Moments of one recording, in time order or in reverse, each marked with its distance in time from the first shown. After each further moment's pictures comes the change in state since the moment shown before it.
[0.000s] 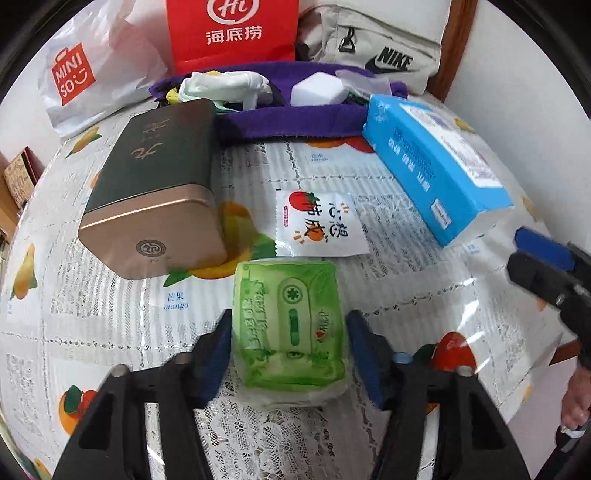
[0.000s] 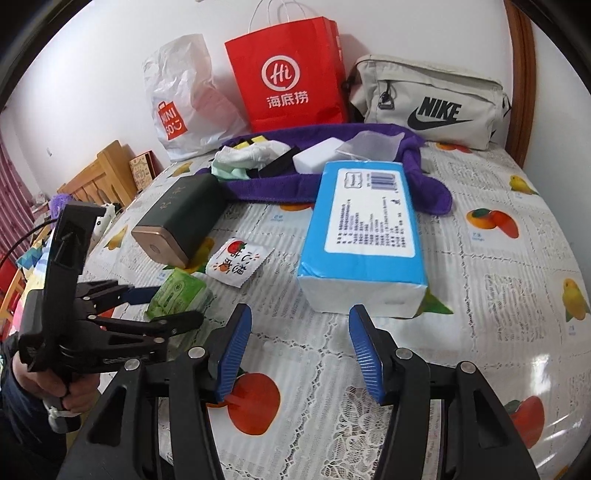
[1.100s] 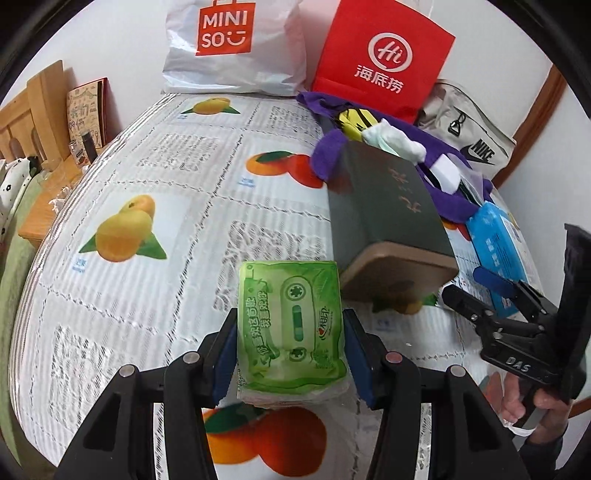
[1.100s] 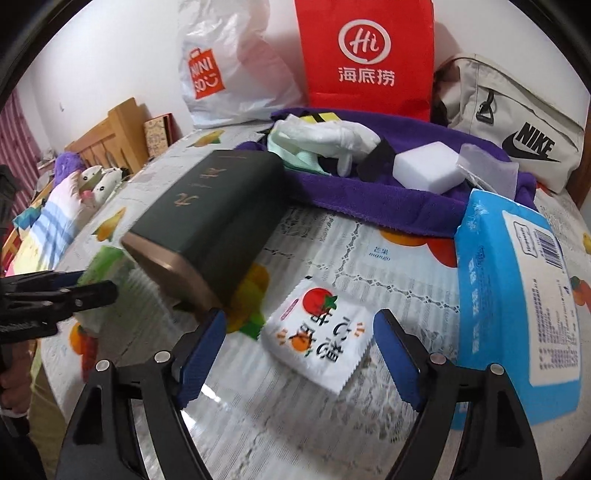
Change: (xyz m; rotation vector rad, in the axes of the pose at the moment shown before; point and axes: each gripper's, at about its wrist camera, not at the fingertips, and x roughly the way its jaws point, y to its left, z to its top) left arm -0.030 0.151 -0.005 -0.296 -0.088 0.013; right arm 0.118 0.084 0.047 -0.150 0.053 -0.027
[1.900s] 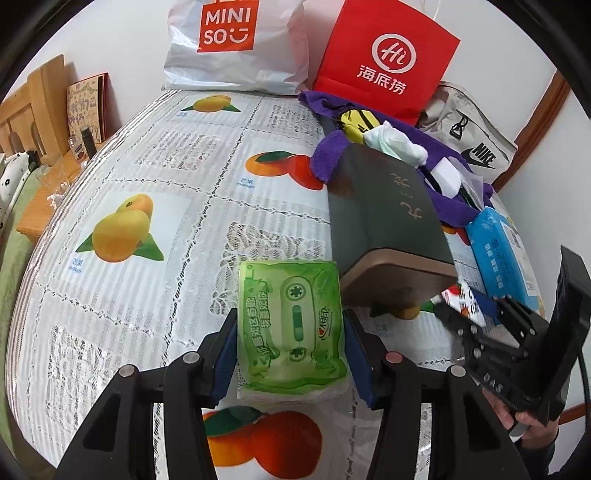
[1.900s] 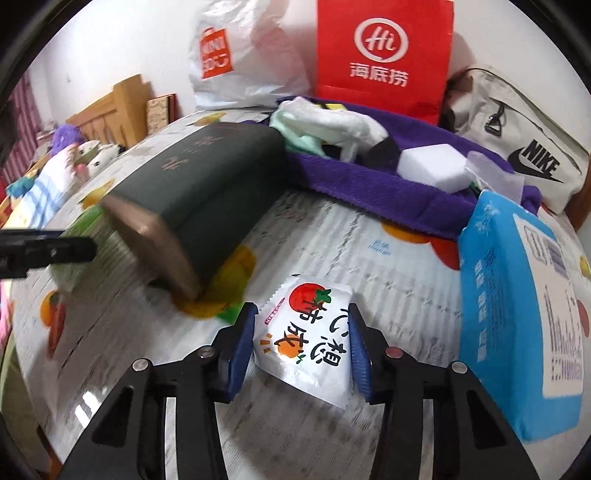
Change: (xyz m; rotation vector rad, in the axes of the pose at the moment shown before) left arm -0.001 -0.003 0.002 -0.013 0.005 -0.013; right arm 0.002 0.007 -0.018 -0.106 0.003 -0.002
